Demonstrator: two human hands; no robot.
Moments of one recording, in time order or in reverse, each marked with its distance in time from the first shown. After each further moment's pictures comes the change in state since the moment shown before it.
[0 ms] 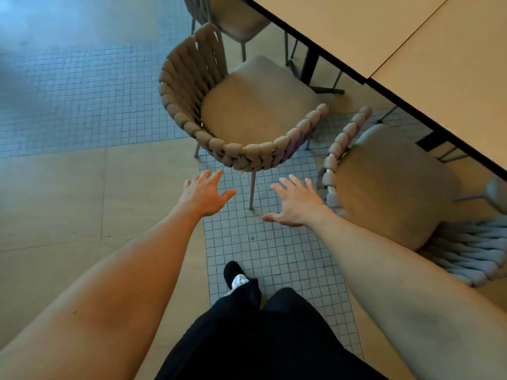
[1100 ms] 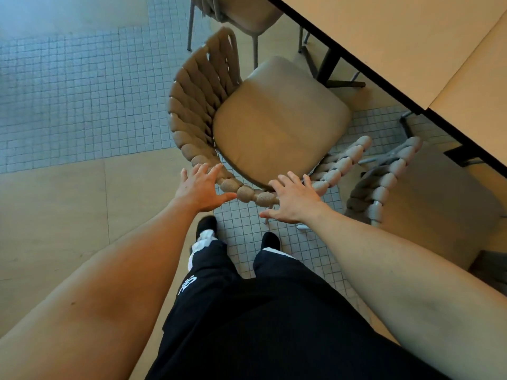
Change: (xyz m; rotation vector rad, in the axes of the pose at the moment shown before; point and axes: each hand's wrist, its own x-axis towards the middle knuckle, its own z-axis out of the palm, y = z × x) left_hand 0.202 -0.099 -0.077 0.119 -0.079 0.115; right_hand 0.207 -0.039 -0.084 0.039 -0.087 0.011
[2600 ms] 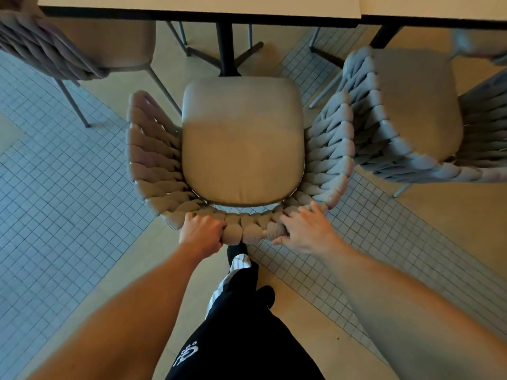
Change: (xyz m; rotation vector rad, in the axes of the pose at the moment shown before) left_hand 0.110 -0.113 -0.004 0.691 -0.170 0.693; right_hand 0.043 -0.139 0.067 0.259 0.107 0.499
